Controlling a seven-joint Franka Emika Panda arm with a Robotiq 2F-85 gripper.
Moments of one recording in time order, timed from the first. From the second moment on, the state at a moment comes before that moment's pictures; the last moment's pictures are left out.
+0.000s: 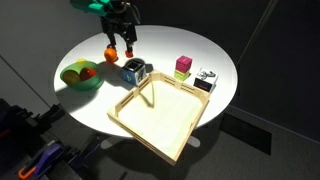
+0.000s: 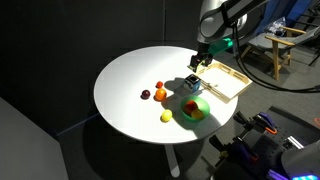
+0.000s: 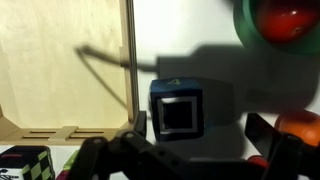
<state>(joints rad) -0.03 0.28 -0.06 -2.13 -0.04 2.36 0.02</state>
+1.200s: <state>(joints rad) -0.03 -0.07 -0.05 -2.40 -0.04 2.17 0.02</state>
